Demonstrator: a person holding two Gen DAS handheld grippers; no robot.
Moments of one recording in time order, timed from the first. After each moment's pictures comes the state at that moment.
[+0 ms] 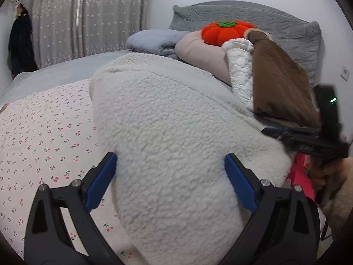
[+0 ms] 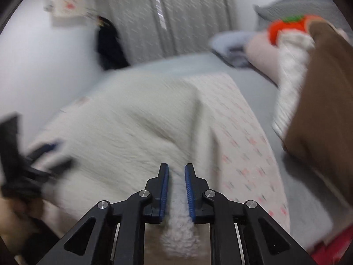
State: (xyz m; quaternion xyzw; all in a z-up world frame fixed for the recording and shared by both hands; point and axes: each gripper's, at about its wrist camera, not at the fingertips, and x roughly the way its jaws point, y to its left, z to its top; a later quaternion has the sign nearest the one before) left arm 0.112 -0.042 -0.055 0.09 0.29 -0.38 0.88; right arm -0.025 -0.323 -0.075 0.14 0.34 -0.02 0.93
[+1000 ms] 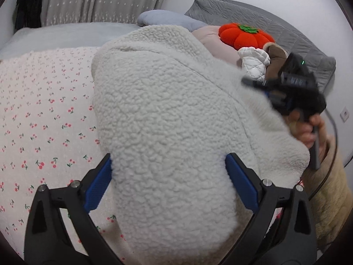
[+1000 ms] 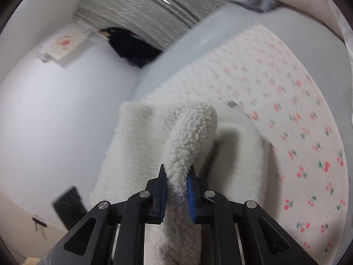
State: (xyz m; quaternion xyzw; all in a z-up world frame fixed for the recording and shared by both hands) left arm 0.167 -0.039 -0.056 -0.01 0.38 -0.36 0.85; right arm 0.139 -0.390 -0.022 0.36 0.35 0.22 0.84
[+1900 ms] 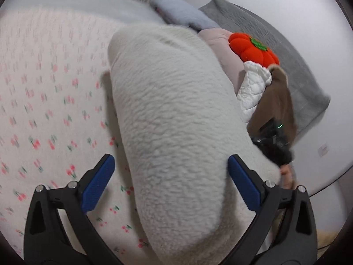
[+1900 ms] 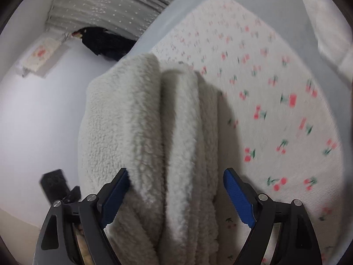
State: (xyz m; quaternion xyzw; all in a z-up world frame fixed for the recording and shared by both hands) left arm 0.216 0.005 -0.075 -0.15 0.49 -0.39 0.77; right arm 0.115 -0.424 -0.147 0.44 0.45 0.19 0.75
